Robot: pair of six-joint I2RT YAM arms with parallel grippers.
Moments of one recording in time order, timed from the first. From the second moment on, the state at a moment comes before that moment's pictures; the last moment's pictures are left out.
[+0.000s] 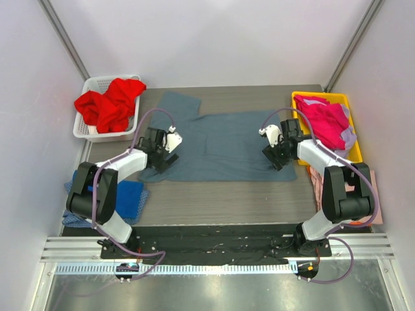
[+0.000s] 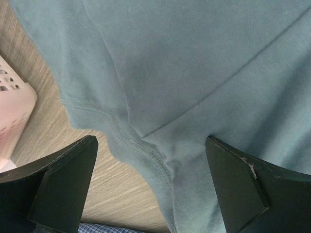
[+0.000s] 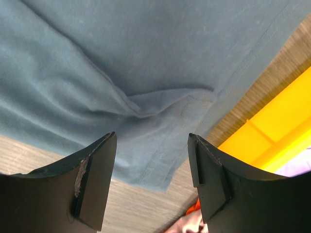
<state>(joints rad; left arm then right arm) -0.30 1.61 0.87 -0.22 -0.17 0.57 0.12 1.57 0.96 -0.51 -0.05 -0.55</state>
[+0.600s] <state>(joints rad) -0.32 1.62 0.84 -0.11 -0.23 0.60 0.12 1.59 0.87 -0.37 -0.07 -0.56</state>
